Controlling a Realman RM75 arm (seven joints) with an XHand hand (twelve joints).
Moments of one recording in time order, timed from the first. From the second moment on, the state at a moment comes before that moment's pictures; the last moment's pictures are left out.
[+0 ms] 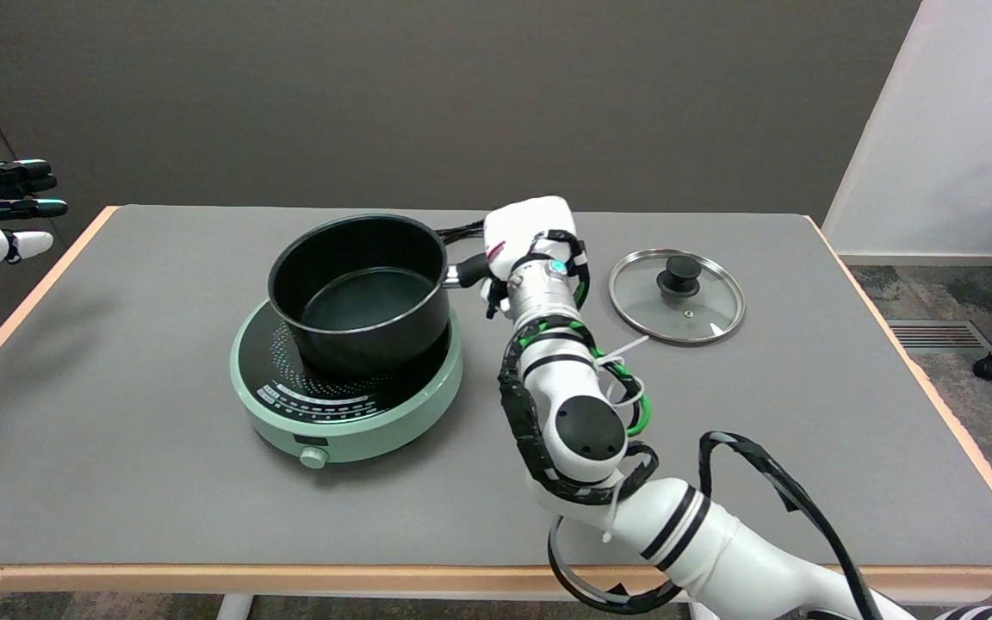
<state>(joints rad) 0.35 -1.58 -2.10 1.44 -1.30 -0.78 1.07</state>
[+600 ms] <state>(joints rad) 0.28 -1.40 -2.01 1.60 -1.23 -0.72 1.08</state>
